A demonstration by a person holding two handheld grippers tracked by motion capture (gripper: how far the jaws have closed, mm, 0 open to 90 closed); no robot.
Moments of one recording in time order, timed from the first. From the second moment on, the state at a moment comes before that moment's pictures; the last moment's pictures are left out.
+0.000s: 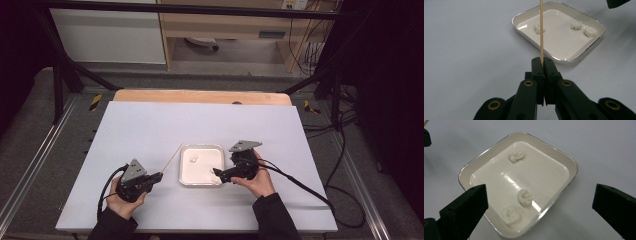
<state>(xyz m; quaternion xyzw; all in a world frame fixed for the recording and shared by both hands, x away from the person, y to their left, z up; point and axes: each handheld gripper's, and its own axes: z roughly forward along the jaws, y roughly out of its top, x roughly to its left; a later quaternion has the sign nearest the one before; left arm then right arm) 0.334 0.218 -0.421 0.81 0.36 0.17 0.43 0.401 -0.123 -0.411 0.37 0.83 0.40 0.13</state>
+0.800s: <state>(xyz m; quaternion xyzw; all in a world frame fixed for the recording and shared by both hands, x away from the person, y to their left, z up) 0.336 0.219 -0.424 0.80 0.36 0.17 0.44 0.451 -0.048 -0.416 0.37 0.83 0.39 0.12</state>
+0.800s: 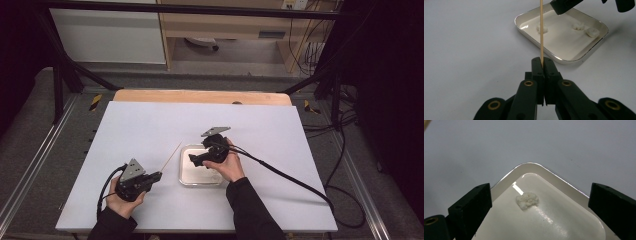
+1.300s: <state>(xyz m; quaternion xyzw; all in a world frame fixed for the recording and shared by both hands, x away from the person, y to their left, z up) 0.336 0.218 -0.425 0.81 0.36 0.17 0.43 0.460 -0.034 -0.437 0.35 0.85 0.37 0.10</state>
